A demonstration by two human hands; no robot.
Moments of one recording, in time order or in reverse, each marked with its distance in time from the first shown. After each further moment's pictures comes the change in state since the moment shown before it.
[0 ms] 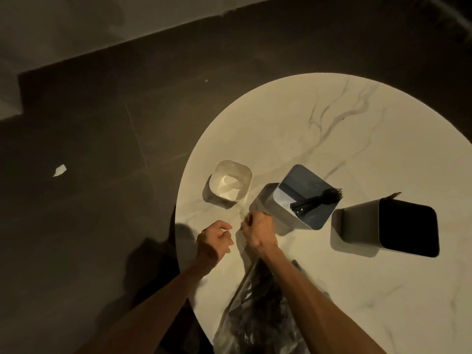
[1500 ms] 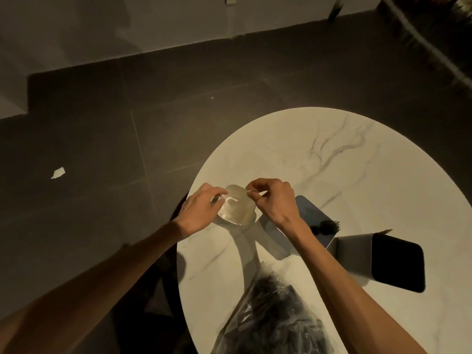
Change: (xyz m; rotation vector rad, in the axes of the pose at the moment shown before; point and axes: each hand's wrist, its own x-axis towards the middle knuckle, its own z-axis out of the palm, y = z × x) left_hand 0.035 0.110 -0.110 0.389 0.006 0.482; right_hand 0.019 -0.104 -0.125 0.058 0.089 -0.371
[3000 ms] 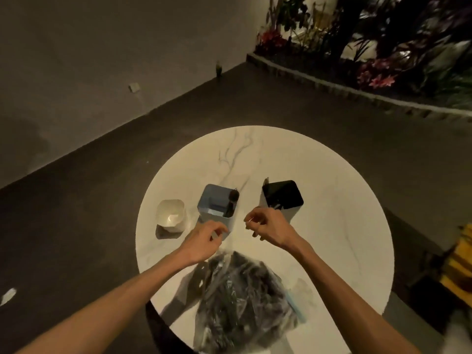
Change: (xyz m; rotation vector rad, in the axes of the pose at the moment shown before) left_hand -0.144 0.159 0.081 0.209 -0.313 0.334; right_hand -0.248 0.080 -0.109 0.093 0.112 0.078
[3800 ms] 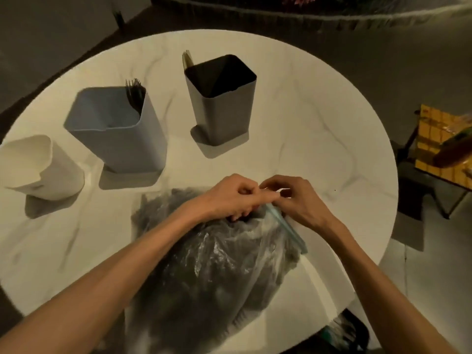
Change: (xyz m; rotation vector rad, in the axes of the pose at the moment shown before) left_hand 0.076 0.004 0.225 -0.163 -0.539 0.317; right_hand -0.094 0.249 0.108 0.148 0.405 0.133
